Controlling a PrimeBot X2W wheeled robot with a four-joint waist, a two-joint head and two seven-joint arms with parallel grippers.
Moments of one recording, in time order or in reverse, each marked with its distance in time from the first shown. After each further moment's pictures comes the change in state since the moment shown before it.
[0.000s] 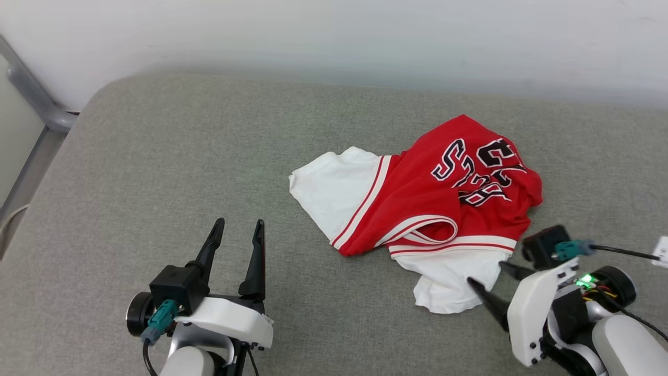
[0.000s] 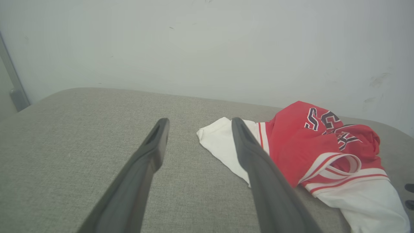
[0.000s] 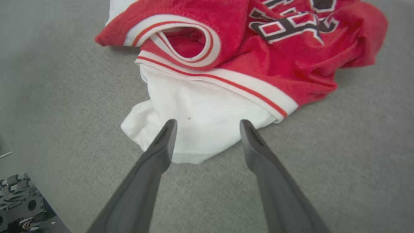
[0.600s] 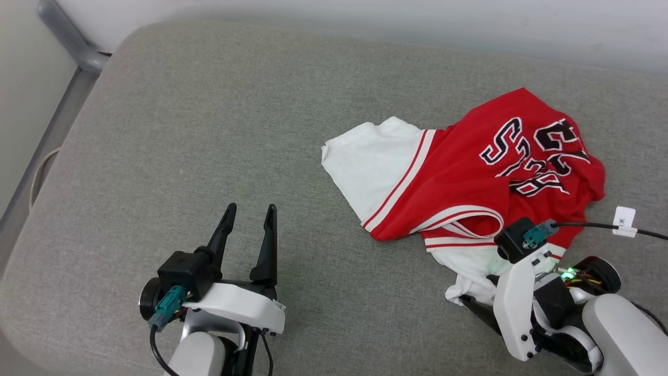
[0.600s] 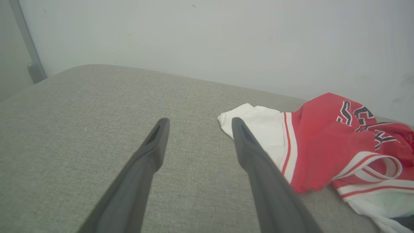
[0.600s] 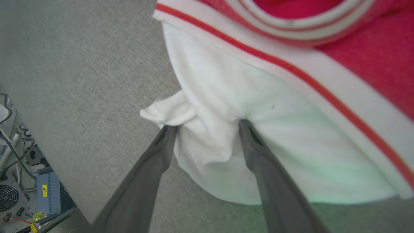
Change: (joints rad) left arm -0.051 -0.019 -0.031 0.013 -0.035 0.003 -0.007; right arm -0.110 -0.082 0.202 0.039 0.116 0.000 0.259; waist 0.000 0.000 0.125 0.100
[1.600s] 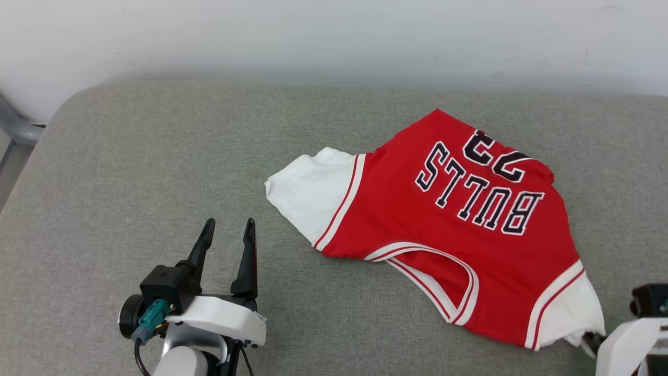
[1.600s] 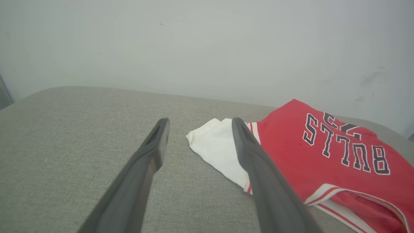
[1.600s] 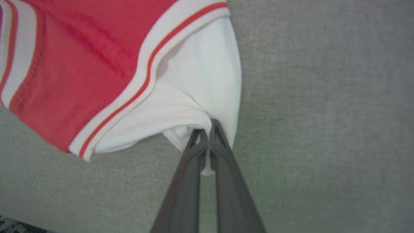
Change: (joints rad) left arm 0.048 0.029 0.035 -0.015 0.010 0.016 0.005; right arm 0.360 0.118 -0.614 -0.107 -0.178 0.000 -0.074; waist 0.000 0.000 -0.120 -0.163
